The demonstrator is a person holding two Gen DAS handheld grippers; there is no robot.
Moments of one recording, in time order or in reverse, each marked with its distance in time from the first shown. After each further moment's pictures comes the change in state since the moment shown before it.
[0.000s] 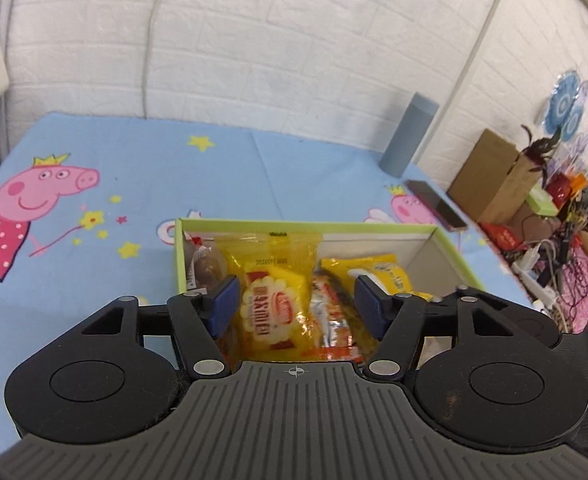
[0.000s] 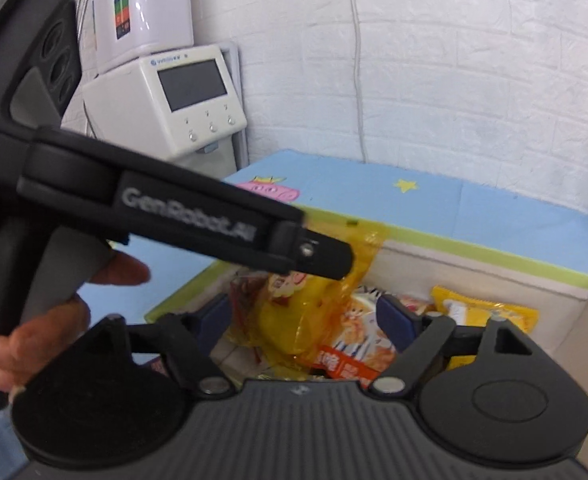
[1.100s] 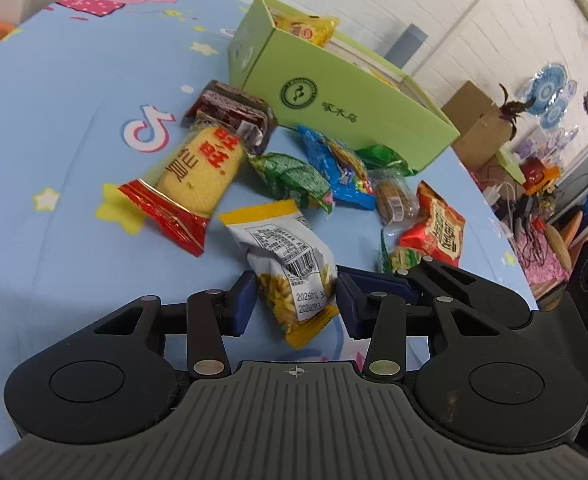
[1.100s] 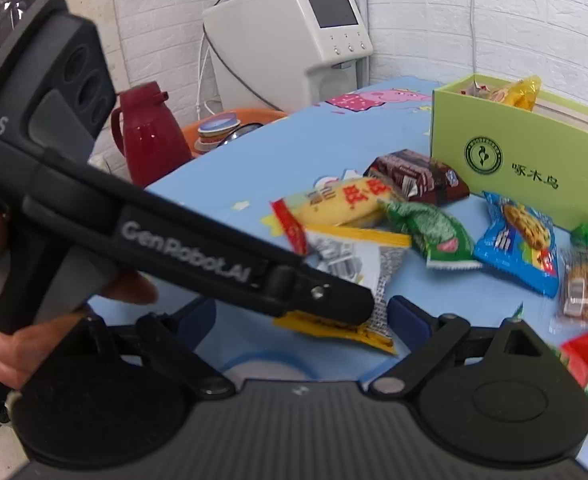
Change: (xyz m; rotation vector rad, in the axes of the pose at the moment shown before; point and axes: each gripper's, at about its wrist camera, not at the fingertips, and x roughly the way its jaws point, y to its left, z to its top) left arm -0.129 0.007 -0.224 -0.195 0.147 -0.079; right arm -0.099 0.146 -0.144 -0.061 0.147 0.195
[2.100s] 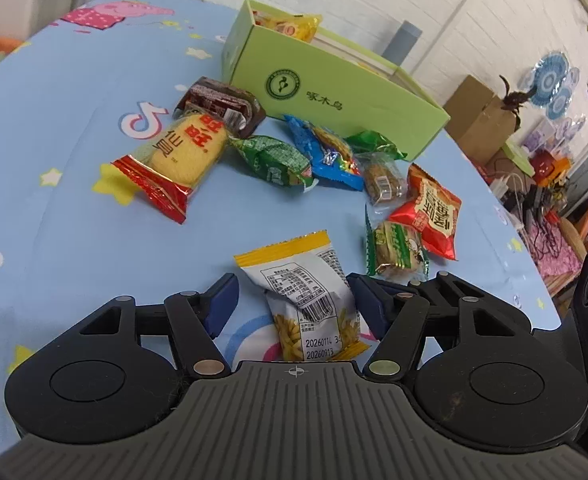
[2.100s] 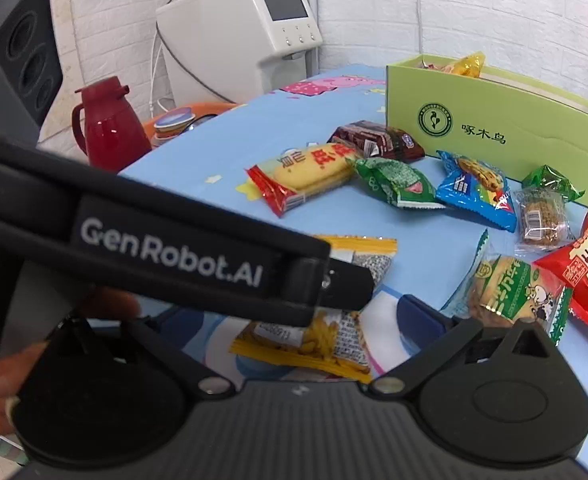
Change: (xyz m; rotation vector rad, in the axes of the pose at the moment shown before) left arm -0.008 -0.024 -0.022 0.031 -0.035 0.058; right arm -0.010 0.017 -0.025 0.074 0.007 -0.163
